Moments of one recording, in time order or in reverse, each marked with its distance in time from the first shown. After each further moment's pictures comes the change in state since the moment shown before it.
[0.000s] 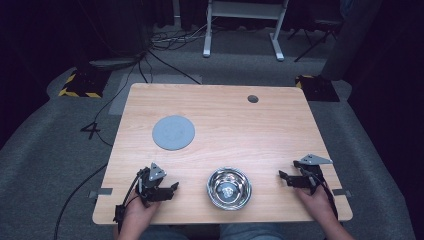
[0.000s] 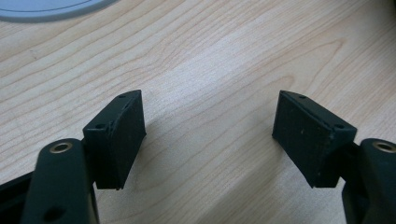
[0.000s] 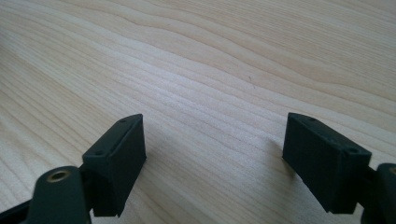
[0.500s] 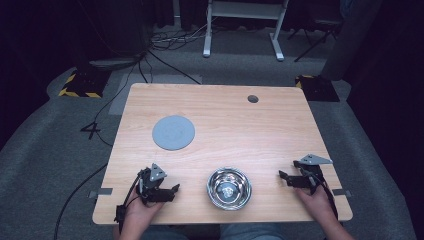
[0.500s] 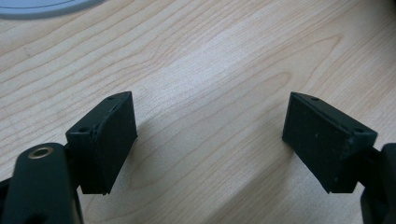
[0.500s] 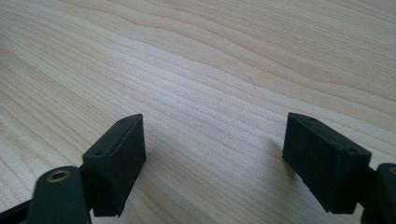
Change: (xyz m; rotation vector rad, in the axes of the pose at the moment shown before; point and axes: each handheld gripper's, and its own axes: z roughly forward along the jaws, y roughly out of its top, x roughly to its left) left arm -0.002 -0.001 0.000 0.012 -0.014 0.015; right arm 0.000 0.000 0.000 -0.001 0.000 0.003
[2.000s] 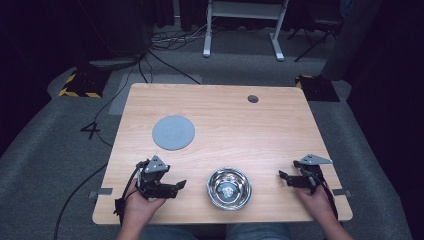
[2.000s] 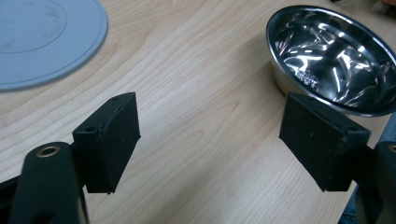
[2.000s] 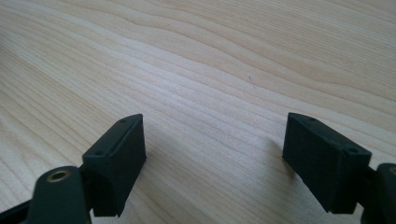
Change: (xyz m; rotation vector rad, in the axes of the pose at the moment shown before) left arm -0.013 0.047 -0.042 -0.070 -0.171 -0.029; right arm 0.000 0.000 0.000 0.000 0.000 -0.001
